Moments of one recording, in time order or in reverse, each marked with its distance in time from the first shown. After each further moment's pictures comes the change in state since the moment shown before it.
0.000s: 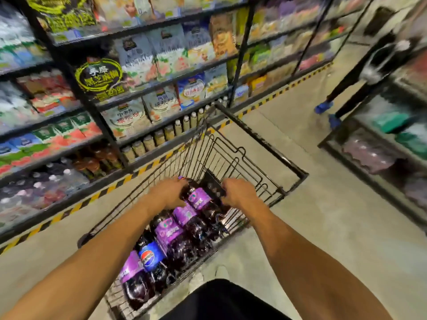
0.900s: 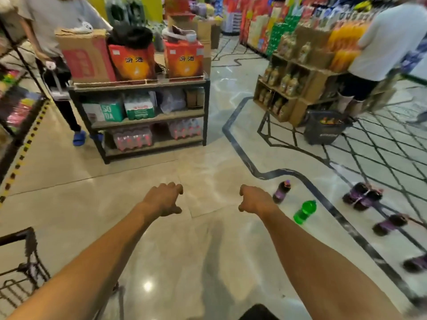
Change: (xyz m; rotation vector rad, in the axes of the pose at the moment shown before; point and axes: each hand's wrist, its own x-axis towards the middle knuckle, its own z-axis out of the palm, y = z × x) left_hand -0.106 0.646 0.094 0.619 0.116 1.070; right_hand -0.590 0.379 0.161 0.615 0.226 1.299
